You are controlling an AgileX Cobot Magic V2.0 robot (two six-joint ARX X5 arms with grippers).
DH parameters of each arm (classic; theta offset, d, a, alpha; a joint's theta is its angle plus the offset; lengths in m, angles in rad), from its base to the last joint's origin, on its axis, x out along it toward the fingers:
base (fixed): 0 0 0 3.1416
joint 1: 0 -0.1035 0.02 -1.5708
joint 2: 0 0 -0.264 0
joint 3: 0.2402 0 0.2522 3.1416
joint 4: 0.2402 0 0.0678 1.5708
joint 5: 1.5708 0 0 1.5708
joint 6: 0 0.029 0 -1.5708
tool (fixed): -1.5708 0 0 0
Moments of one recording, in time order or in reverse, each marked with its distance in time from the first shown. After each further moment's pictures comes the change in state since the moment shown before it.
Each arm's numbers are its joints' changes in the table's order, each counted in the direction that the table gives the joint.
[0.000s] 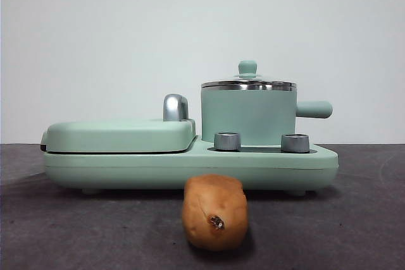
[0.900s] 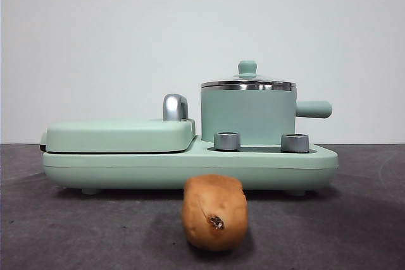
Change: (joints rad) left arm -0.122 0.570 -0.690 -0.340 0.488 0.057; right arm 0.004 0.439 -0.778 -0.495 -0.457 -0.013
